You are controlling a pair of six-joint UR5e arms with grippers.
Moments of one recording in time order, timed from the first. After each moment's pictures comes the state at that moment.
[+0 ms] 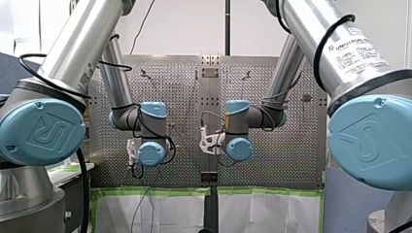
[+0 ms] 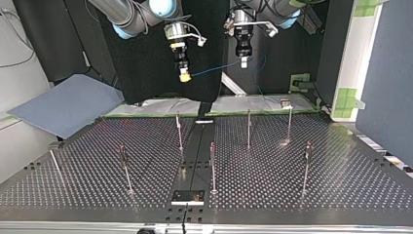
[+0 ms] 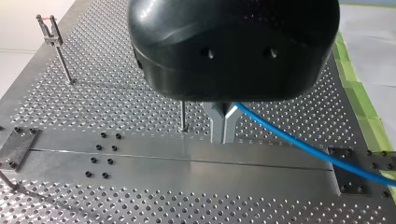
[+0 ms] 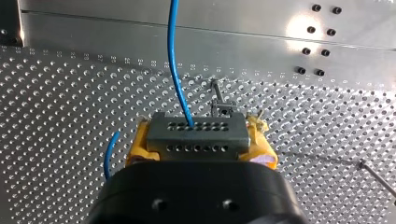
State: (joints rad) left arm -0.55 -1.99 -2.39 -1.89 -2.15 -1.63; right arm 2.37 -1.00 2.02 -1.04 1.83 1.47
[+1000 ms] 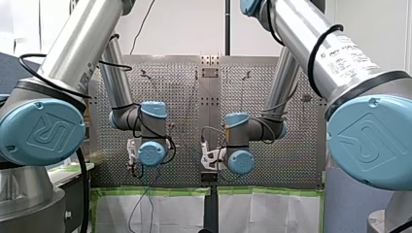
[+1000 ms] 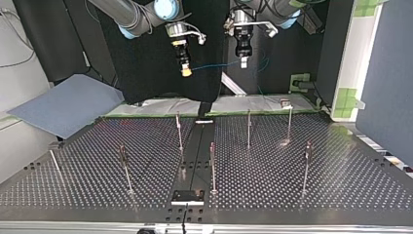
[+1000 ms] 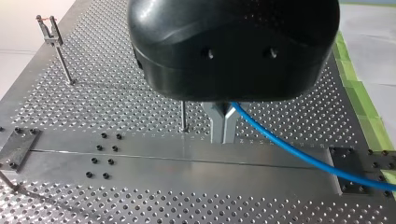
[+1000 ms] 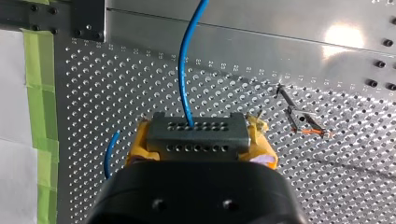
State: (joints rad) left arm -0.55 -1.99 -2.39 -1.89 -2.15 -1.62; right arm 2.37 -0.90 2.02 -1.02 1.83 1.47
